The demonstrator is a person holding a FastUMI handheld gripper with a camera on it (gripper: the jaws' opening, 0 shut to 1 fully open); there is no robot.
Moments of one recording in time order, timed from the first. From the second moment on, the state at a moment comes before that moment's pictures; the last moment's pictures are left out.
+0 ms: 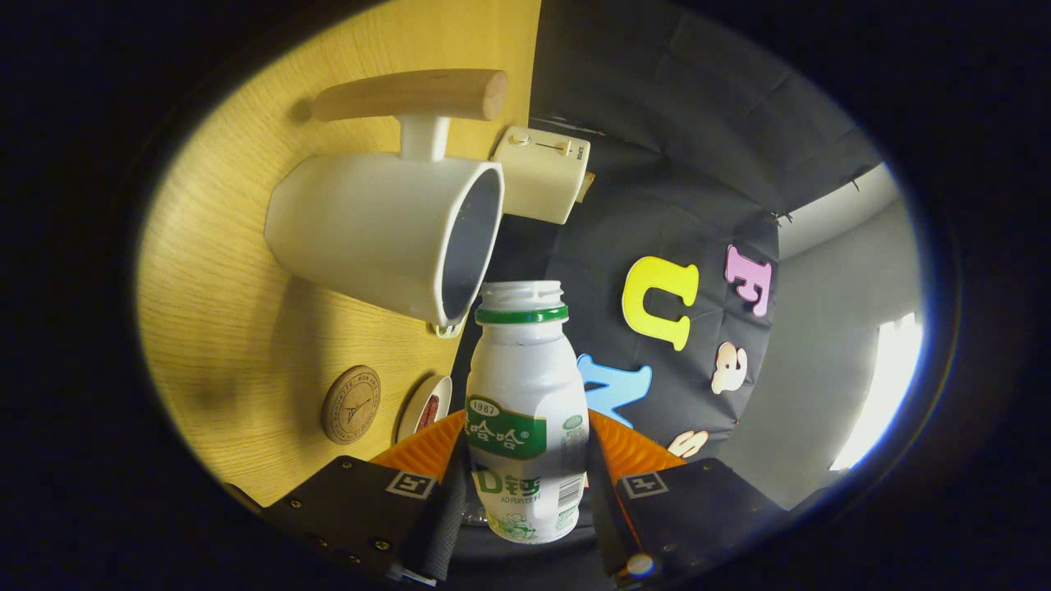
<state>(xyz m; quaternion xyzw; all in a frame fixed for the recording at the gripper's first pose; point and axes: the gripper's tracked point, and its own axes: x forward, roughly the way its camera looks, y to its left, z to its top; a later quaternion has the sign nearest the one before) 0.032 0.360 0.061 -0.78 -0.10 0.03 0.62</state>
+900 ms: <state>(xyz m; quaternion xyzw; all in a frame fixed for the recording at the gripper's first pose) 0.033 0.345 0.068 -0.64 -0.11 0.04 0.76</state>
